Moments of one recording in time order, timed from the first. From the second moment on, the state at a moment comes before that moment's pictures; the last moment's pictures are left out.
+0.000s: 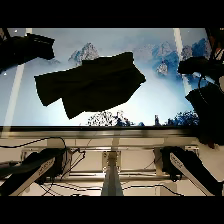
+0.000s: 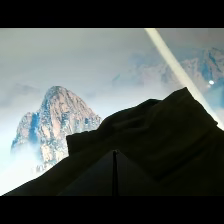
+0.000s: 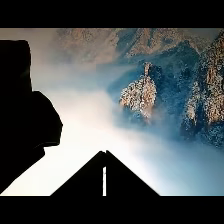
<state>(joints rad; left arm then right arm) -0.10 -0.94 1.24 1.10 -0.81 -1.17 0.02 -0.88 1.09 -1.55 0.90 1.50</state>
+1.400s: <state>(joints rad) 0.00 -0.94 1.24 1.10 -0.90 -1.17 0.97 -1.76 1.56 -1.44 0.90 1.33</state>
